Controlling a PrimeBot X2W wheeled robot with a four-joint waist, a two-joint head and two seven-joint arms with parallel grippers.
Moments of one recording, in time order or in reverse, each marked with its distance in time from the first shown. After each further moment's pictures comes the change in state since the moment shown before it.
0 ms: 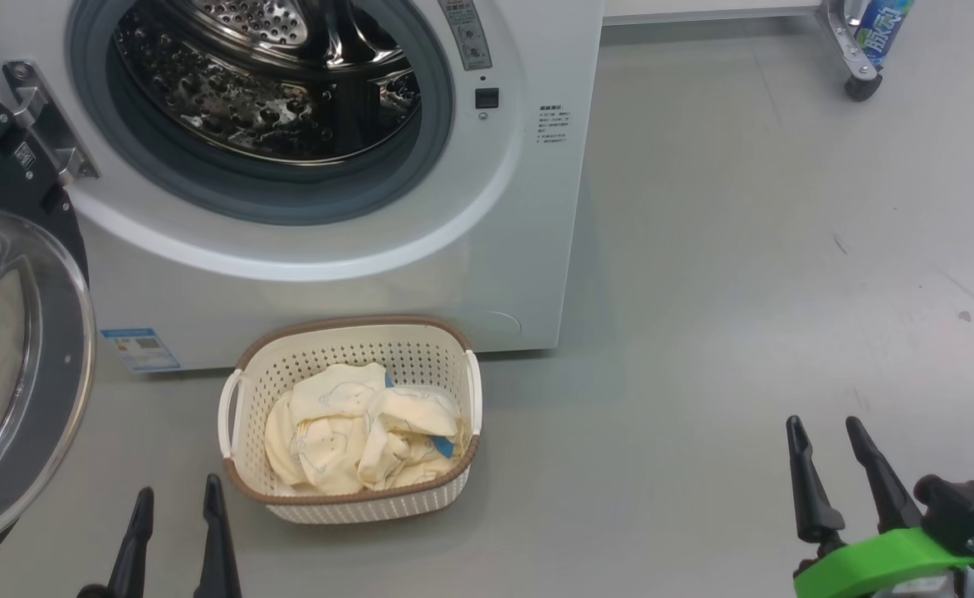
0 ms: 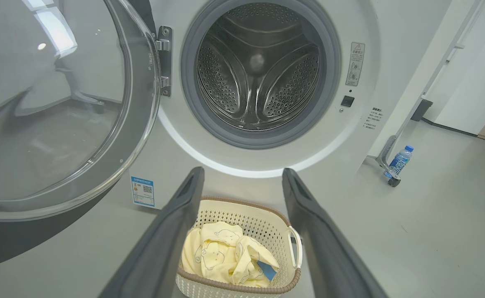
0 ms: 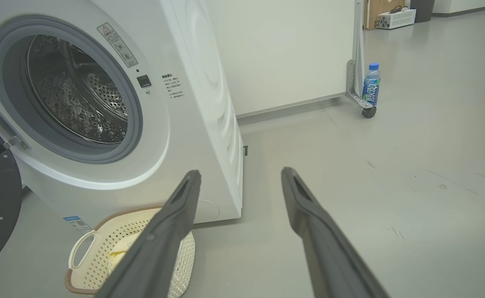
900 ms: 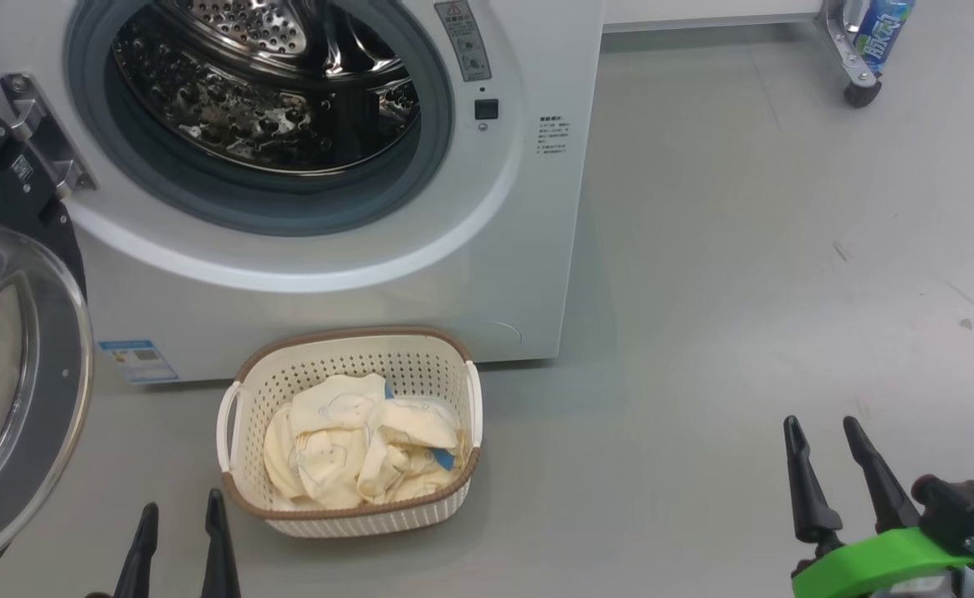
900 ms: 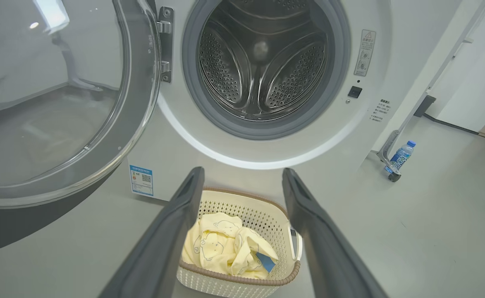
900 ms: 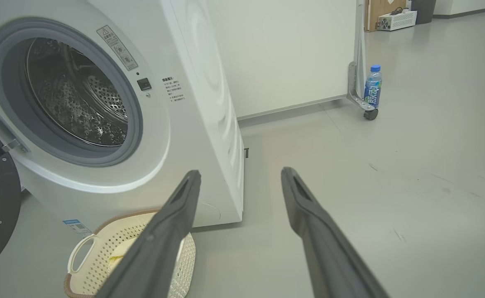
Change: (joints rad) left arm 0.001 0.000 -0.001 0.048 -0.027 -0.012 0.000; right arm -0.001 0.000 0.005 -0.001 0.000 0.000 0.000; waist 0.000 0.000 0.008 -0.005
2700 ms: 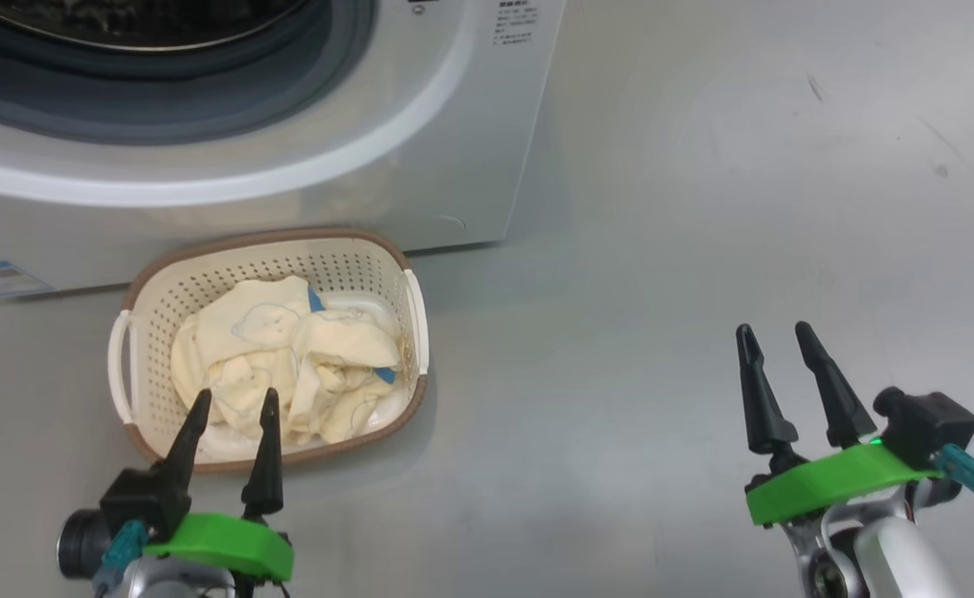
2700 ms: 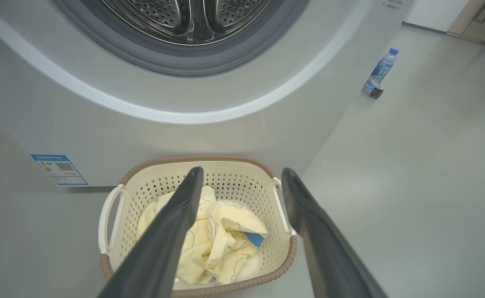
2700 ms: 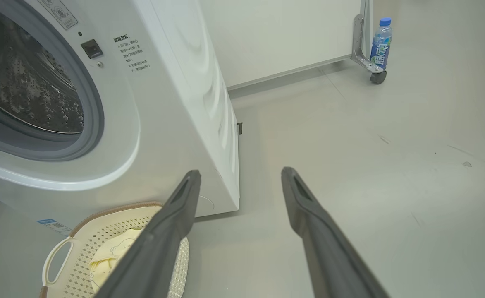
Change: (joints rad) left arm -0.290 0.041 -0.117 0.223 0.091 -0.012 -0.003; right arm -0.161 0.029 0.068 -0.001 0.029 0.000 0.000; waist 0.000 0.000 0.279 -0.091
